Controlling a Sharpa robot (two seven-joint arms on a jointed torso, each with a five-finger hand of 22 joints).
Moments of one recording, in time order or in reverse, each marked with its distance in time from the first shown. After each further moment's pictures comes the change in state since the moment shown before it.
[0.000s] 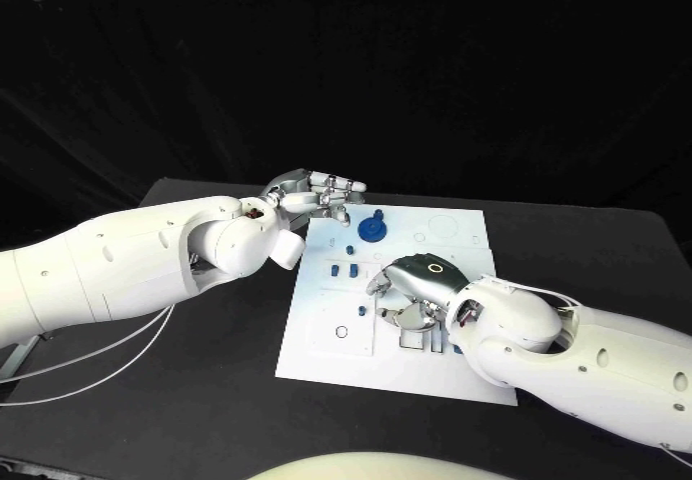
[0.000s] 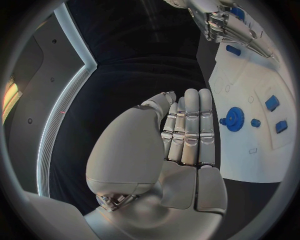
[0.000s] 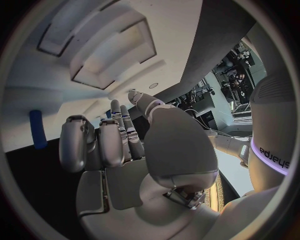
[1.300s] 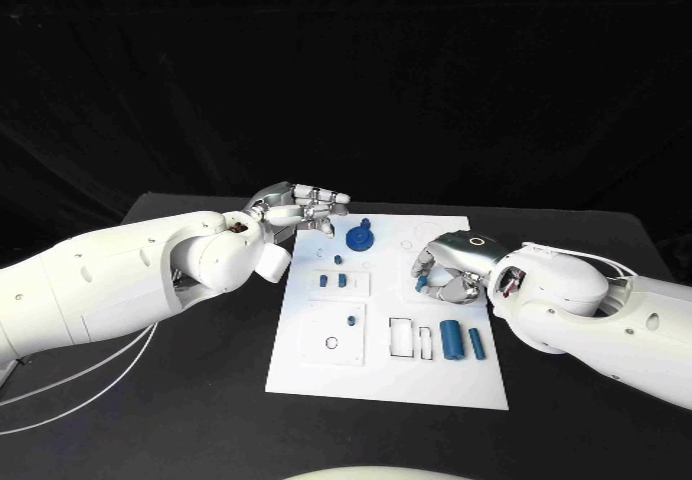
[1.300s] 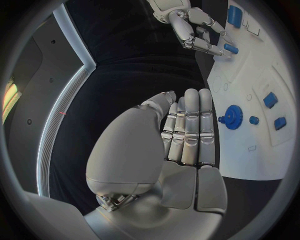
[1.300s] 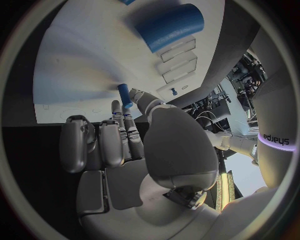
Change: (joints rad) left arm 0.000 -0.003 -0.002 -0.003 -0.006 0.000 -0.003; left_hand 0.000 0.000 -0.006 -0.006 0.000 0.000 0.000 0.000 0.000 0.000 0.000 0.005 0.002 0.000 0.000 0.000 -0.001 0.000 0.000 0.000 0.000 -0.001; right arm 0.099 -0.137 0.016 -0.039 0.014 0.119 0.001; right_hand 0.018 0.010 -0.045 -0.016 -0.016 0.044 -0.047 0.013 -0.018 -0.014 -0.018 0.066 -0.009 0.000 0.000 0.007 0.020 0.000 0.008 -0.008 0.005 0.000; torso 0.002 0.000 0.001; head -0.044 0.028
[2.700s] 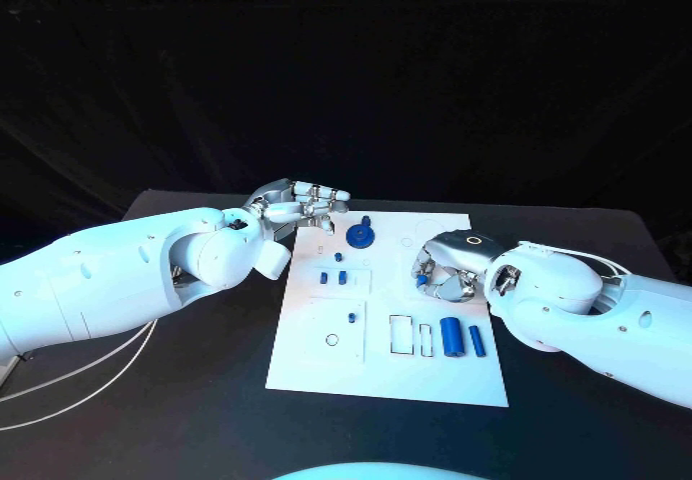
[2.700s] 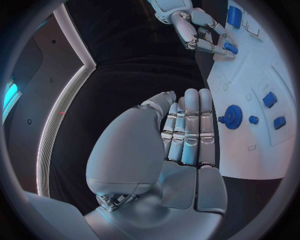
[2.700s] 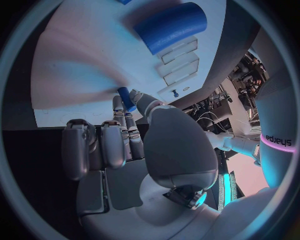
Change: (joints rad) left arm 0.000 -0.003 0.000 0.001 -0.001 0.007 -0.001; left_hand 0.000 0.000 -0.002 -0.002 0.000 0.000 0.000 0.000 -0.001 -0.003 0.003 0.000 0.000 0.000 0.000 0.000 -0.002 0.000 0.000 0.000 -0.003 -0.001; right arm -0.006 0.017 -0.001 -0.008 0.007 0.000 -0.017; right_hand -0.011 0.008 0.024 0.023 -0.077 0.042 0.007 -0.003 -0.010 0.120 -0.023 0.015 -0.010 0.000 -0.022 0.022 0.023 0.000 0.026 -0.019 0.061 0.000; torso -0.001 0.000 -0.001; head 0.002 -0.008
